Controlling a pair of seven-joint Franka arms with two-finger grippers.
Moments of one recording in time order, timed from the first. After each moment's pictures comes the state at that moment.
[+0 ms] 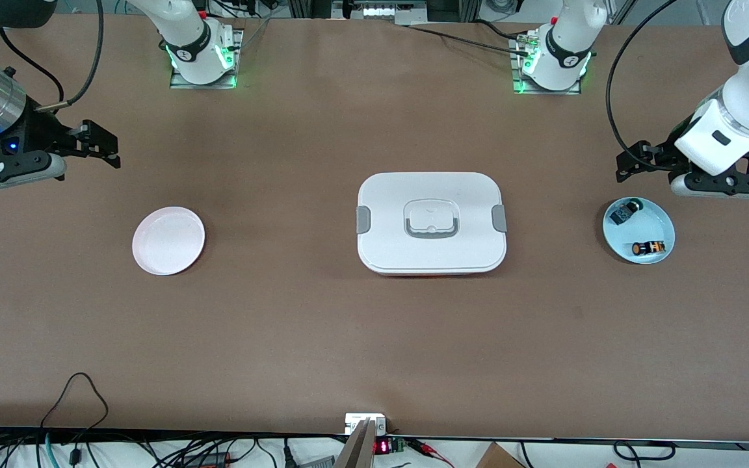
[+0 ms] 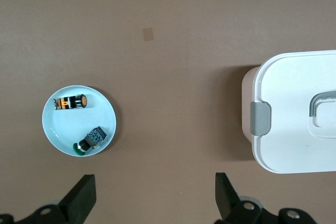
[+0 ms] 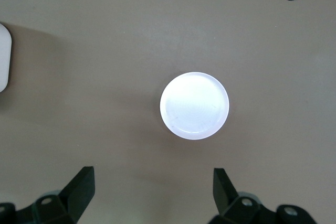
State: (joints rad) left arm 0.01 -0.03 -0.08 -1.80 -0.04 1.74 -0.05; right arm 0.19 0.03 -0.08 -1.62 0.02 1.64 -0.14
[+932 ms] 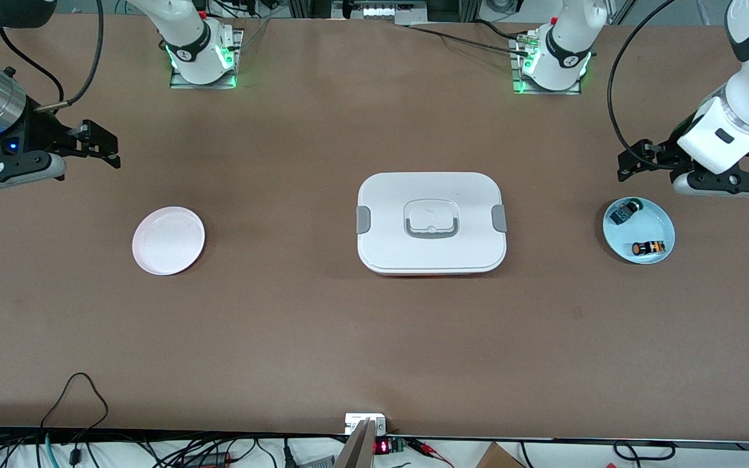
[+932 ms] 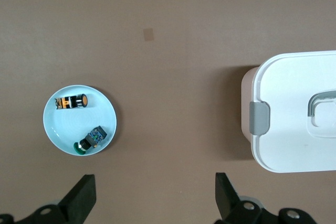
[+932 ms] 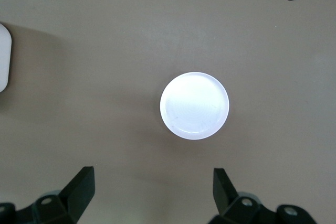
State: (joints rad) left arm 0.01 -0.03 -0.08 -1.78 -0.04 1.72 -0.05; right arm 0.19 0.03 -0.08 -1.62 0.02 1.64 -0.14
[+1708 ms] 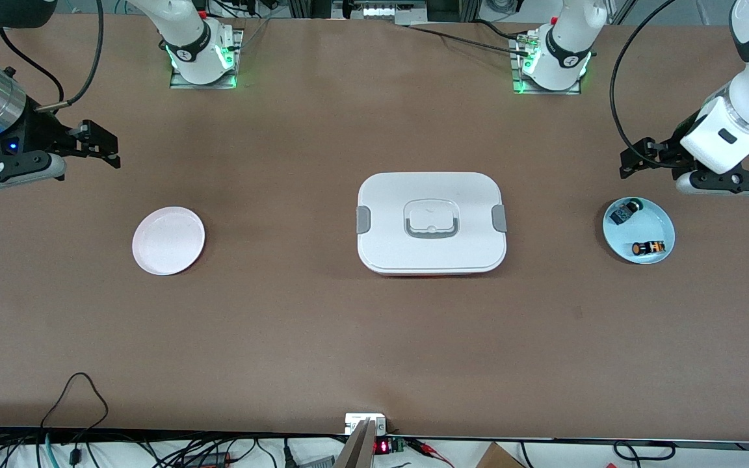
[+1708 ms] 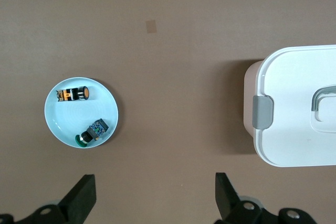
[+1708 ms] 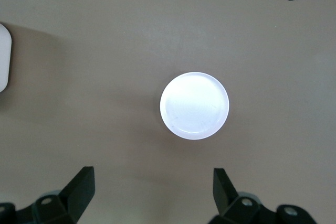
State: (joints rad) left arm 0.01 -0.03 -0.07 -1.78 -0.04 1.69 -0.06; right arm 0.19 0.03 -0.08 -1.62 0.02 1.64 -0.14
